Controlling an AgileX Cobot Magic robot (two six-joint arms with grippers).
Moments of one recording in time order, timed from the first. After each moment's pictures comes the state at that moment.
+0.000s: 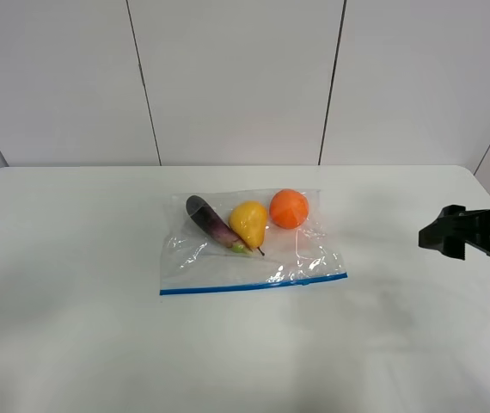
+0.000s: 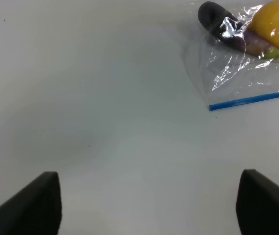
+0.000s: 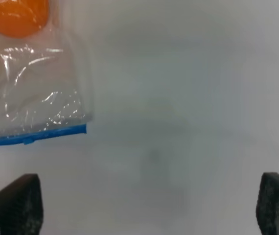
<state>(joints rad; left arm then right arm) -0.02 0.00 -0.50 -0.10 1.06 0.14 -0.06 1.11 -0.60 0.35 0.50 -0.20</state>
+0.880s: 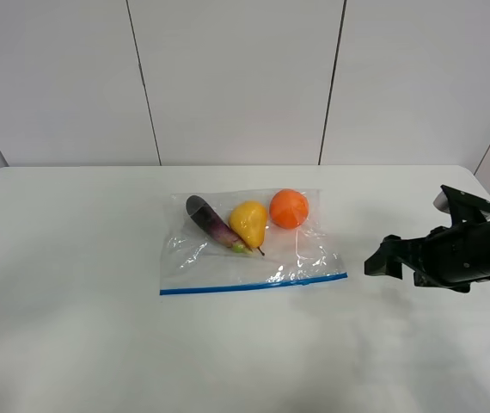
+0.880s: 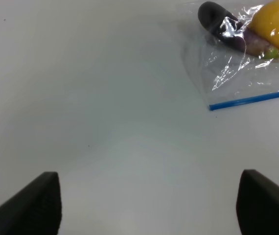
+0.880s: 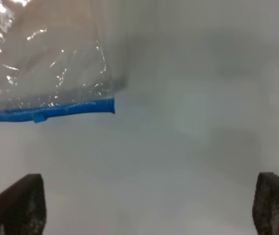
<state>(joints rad) -0.02 0.00 -0.50 -0.10 1.06 0.14 -0.06 1.55 -0.60 0.98 0.41 -0.82</state>
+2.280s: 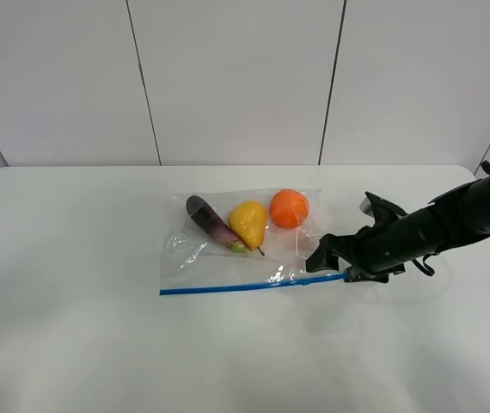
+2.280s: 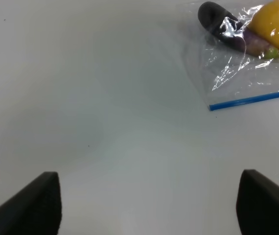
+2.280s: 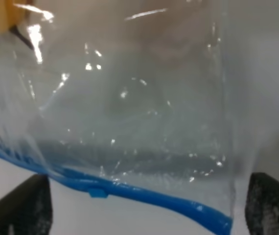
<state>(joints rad) -0.02 0.00 -0.50 -0.10 1.06 0.14 0.08 1.95 -0.86 1.26 0.49 -1.03</state>
